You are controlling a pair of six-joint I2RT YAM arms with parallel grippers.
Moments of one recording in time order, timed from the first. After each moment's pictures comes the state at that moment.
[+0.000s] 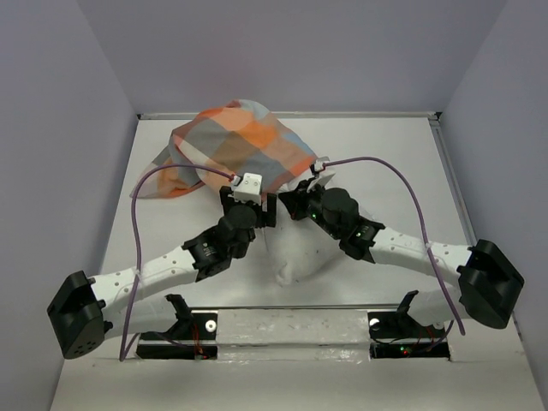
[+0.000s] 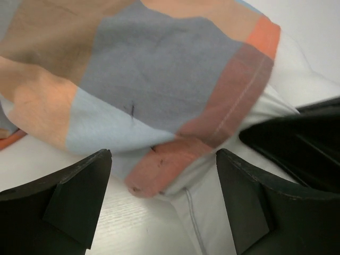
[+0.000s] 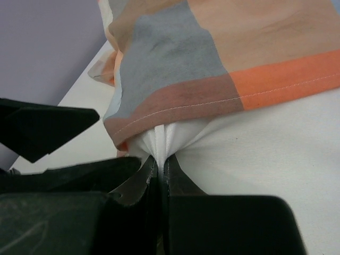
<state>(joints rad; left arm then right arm) -0.99 1.05 0.64 0.12 -0.71 -0.25 0.90 1.34 0.79 0.43 0.23 0.44</state>
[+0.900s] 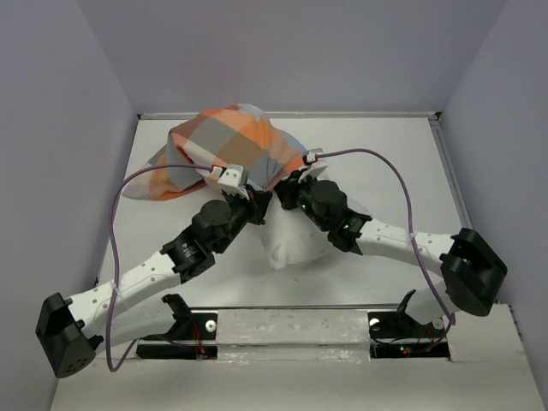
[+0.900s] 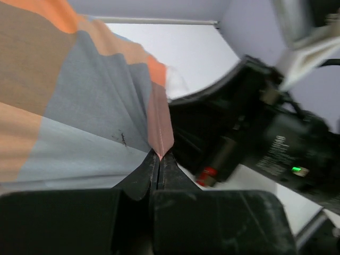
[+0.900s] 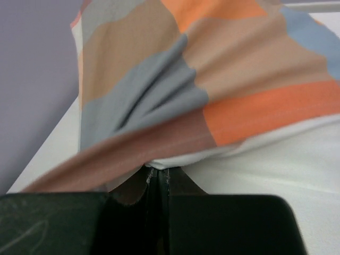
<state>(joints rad) -0.90 0.93 0.67 0.18 -0.35 -0.38 0.90 1.41 0.85 0.47 0.27 0.44</state>
